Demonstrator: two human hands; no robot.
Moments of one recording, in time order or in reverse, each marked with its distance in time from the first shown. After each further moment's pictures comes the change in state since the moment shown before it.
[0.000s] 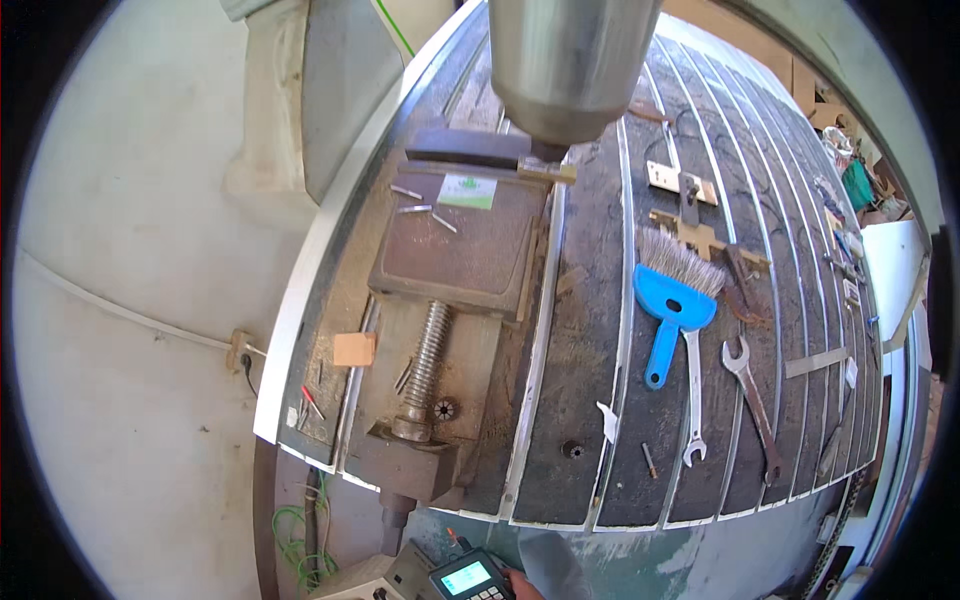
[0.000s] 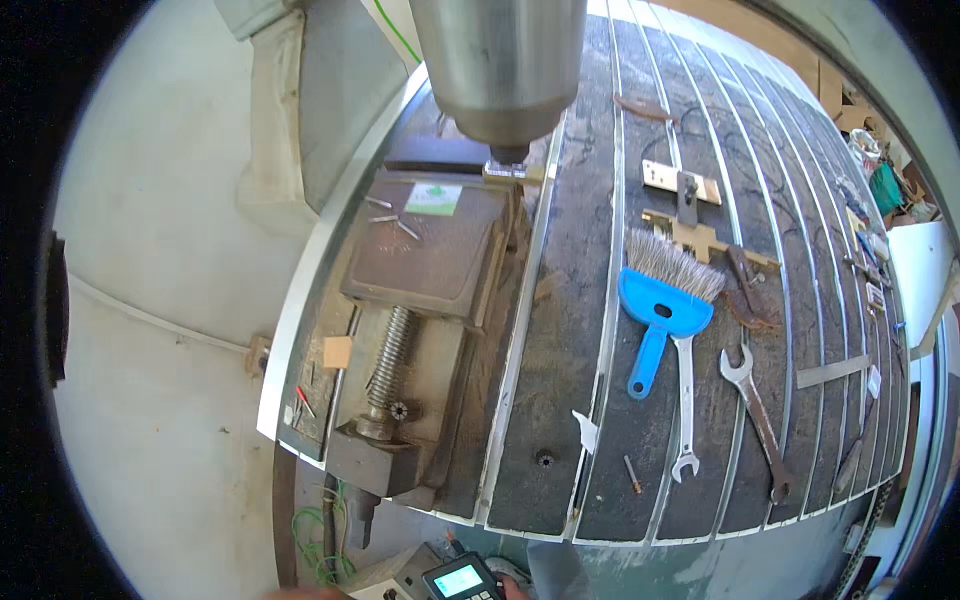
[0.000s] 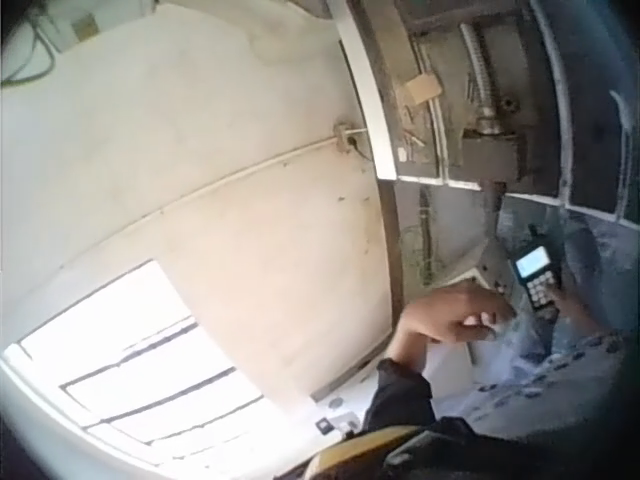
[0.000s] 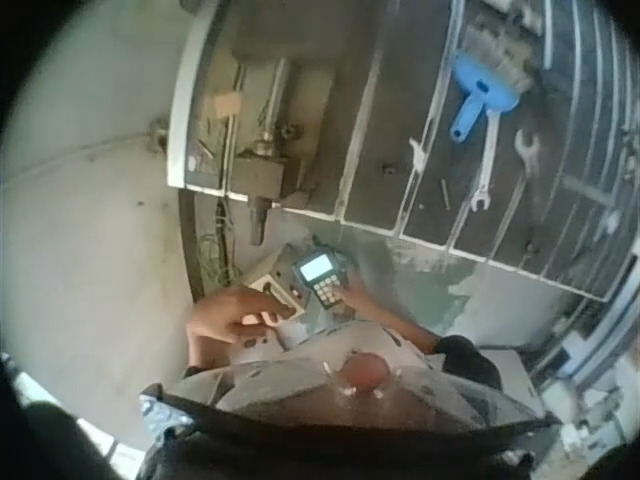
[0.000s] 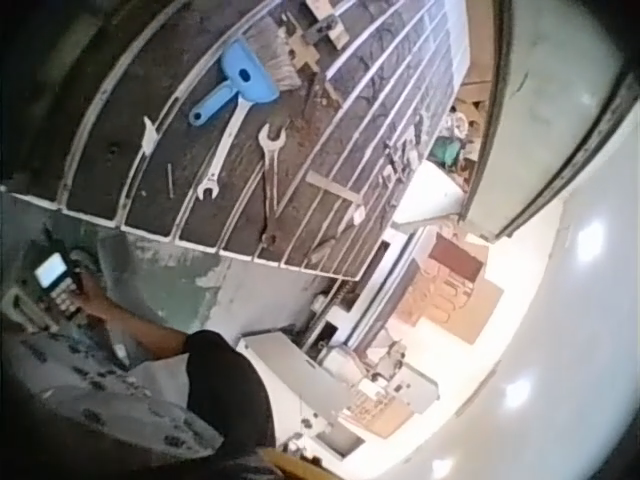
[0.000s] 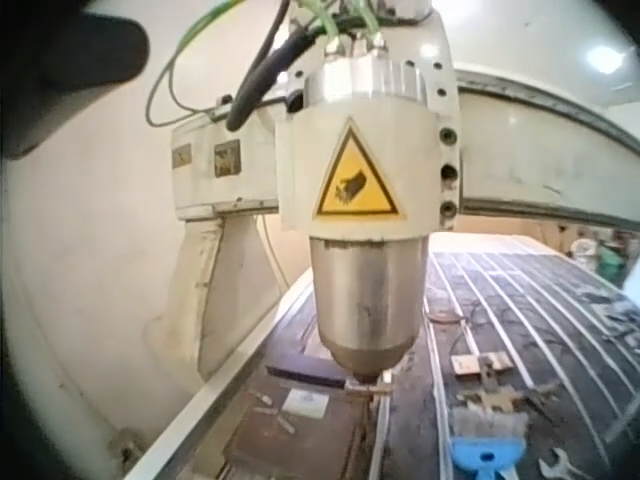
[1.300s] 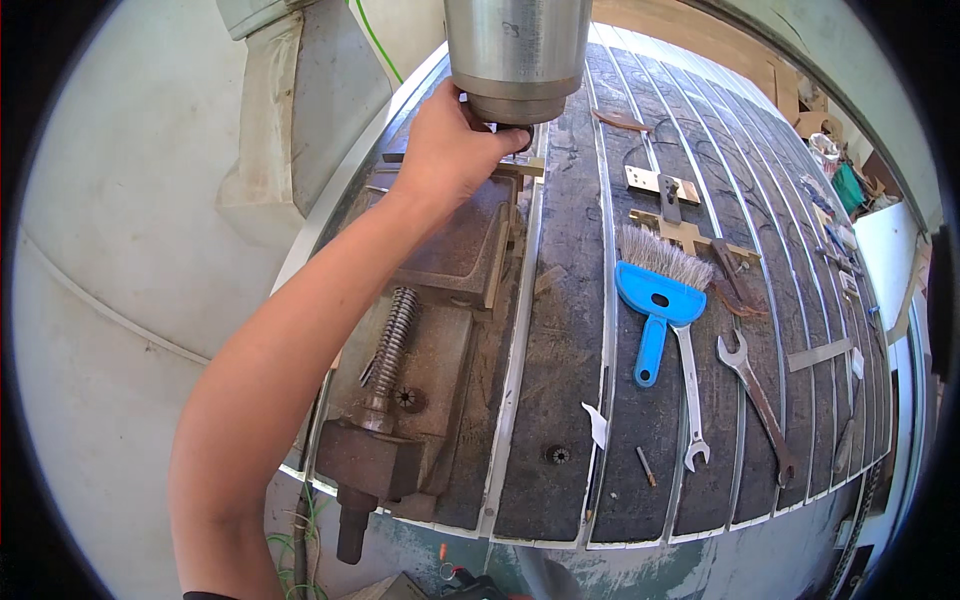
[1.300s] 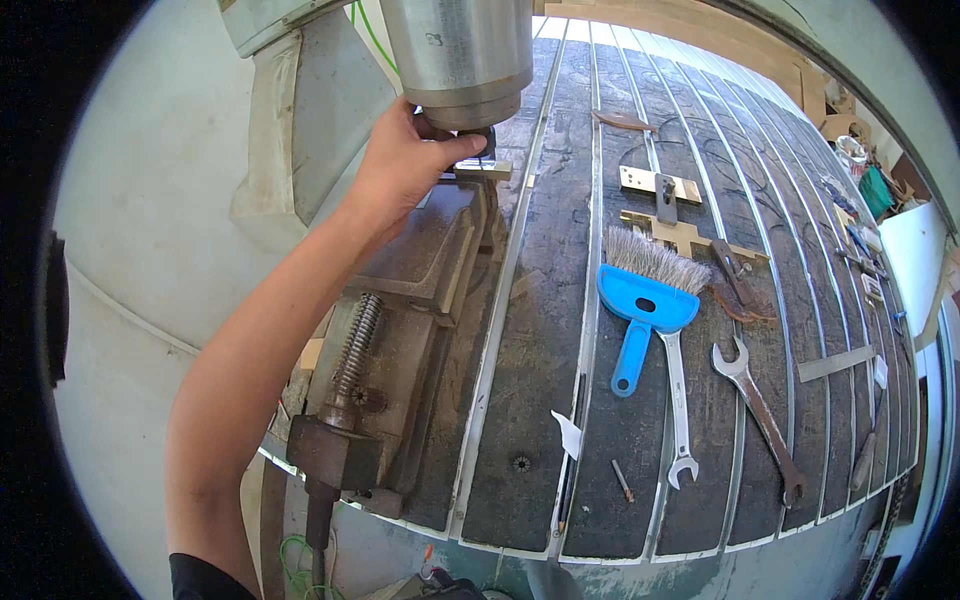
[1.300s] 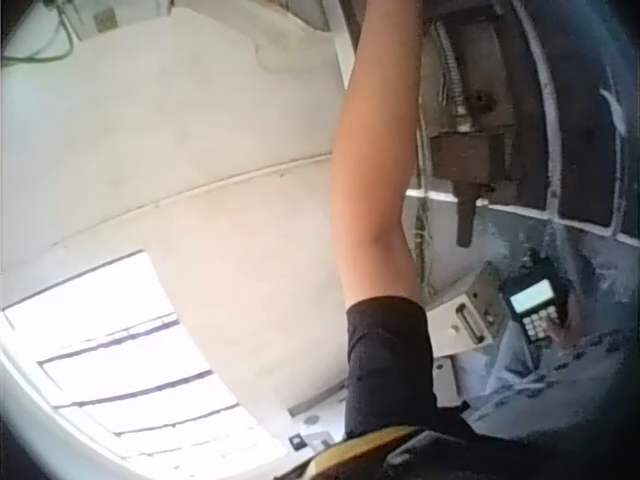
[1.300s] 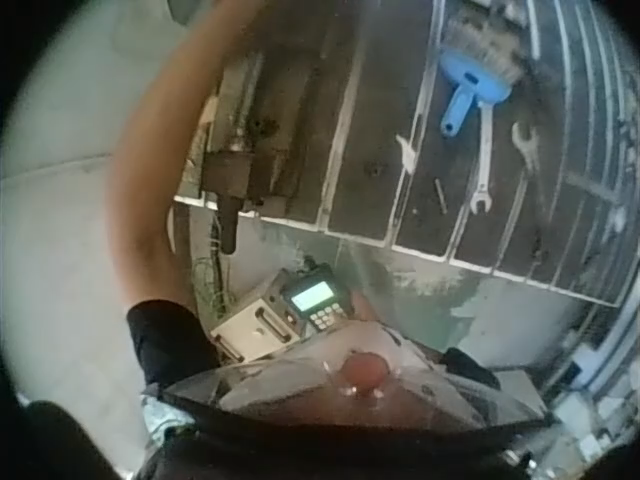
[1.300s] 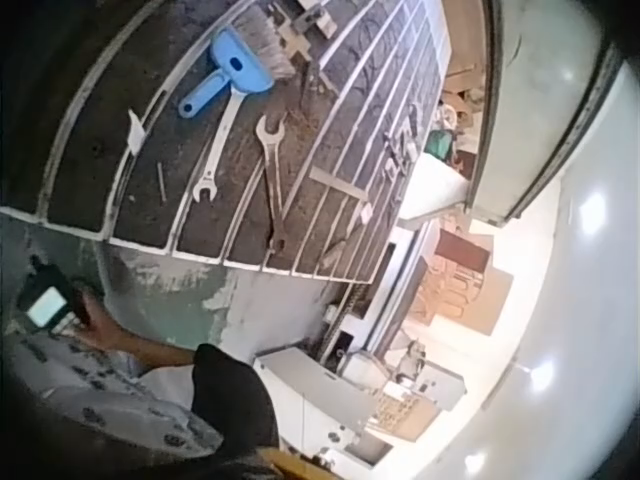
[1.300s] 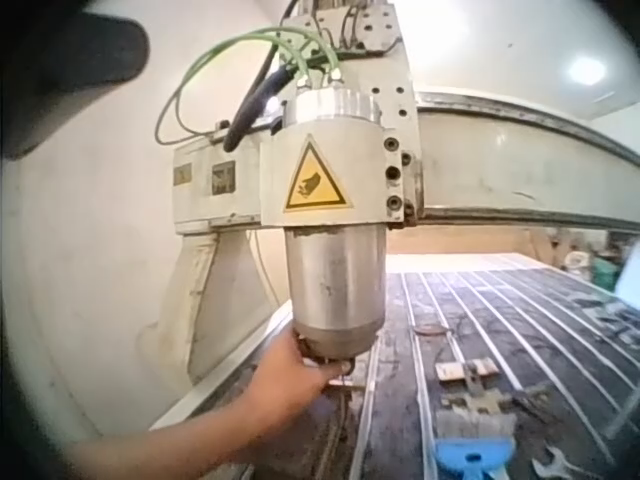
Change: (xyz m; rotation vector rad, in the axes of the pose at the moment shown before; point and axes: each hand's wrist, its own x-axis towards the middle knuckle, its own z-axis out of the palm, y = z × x) left_hand 0.243 0.105 -0.254 0.308 1.216 0.700; right_hand 0.007 0.023 -0.019 0.012 -0.033 -1.095
